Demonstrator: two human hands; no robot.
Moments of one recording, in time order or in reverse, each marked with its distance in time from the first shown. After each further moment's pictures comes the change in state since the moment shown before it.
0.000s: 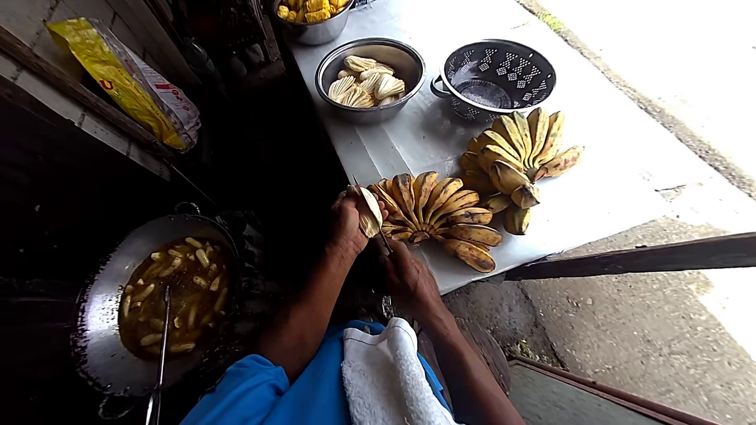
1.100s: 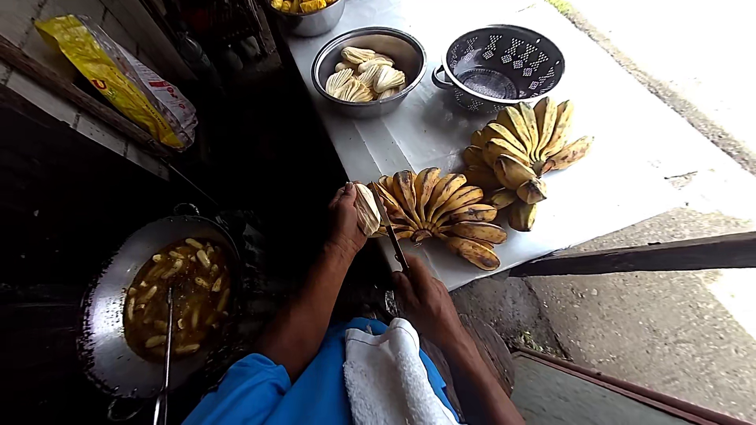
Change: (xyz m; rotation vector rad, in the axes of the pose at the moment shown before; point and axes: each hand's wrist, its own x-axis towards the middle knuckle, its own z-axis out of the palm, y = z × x) left_hand 0.009 -0.002 -0.007 0.066 -0.008 0.023; right_hand -0.031 0.012 -0.005 0.158 0.055 -0.031
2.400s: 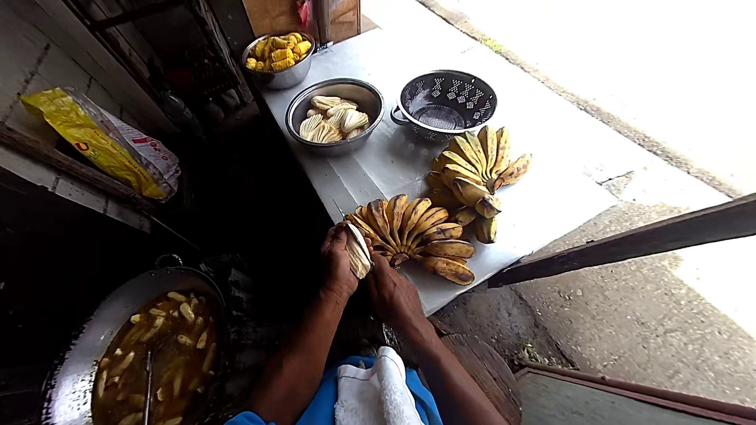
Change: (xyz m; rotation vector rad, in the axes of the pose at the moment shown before) left_hand -0.006 -0.028 0.009 -0.046 -0.043 0.094; right_hand 0.051 -0.008 0.012 -0.239 0.016 0.112
